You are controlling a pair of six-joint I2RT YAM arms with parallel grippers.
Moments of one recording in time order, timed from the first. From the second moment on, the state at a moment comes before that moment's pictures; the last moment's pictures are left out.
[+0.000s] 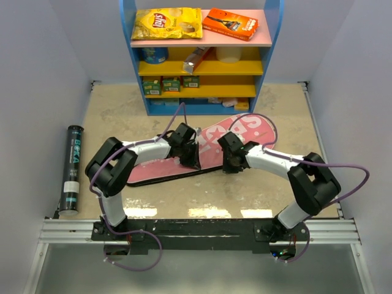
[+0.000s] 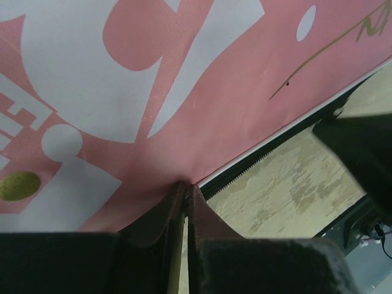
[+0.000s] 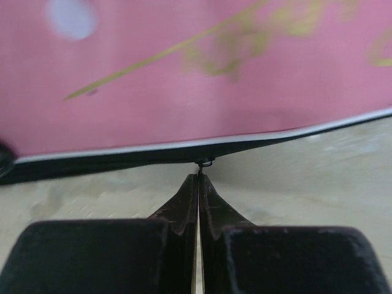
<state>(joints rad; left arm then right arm) -0.67 1.84 1.08 -0.26 0.29 -0.57 0.60 1.58 0.88 -0.50 0.17 0.64</state>
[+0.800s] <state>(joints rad) -0.62 1.71 1.29 -0.46 0.22 -0.51 0.74 1.63 0.92 -0.41 0.08 0.78</state>
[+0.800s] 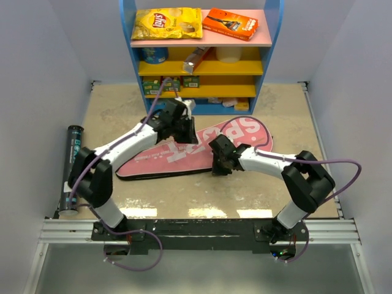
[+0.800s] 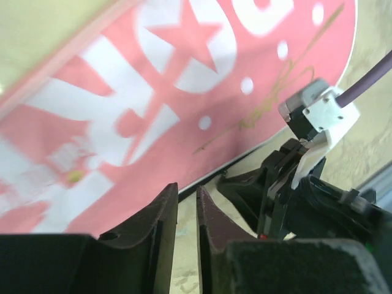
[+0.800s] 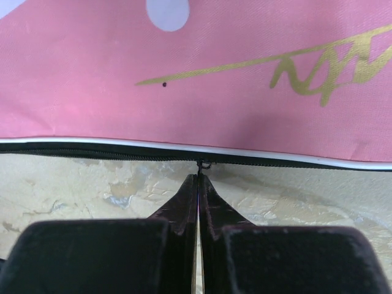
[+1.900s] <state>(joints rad) -0.34 1.54 0.95 -0.80 -0.19 -0.48 0.45 1.57 0.79 -0.28 -0.04 0.66</state>
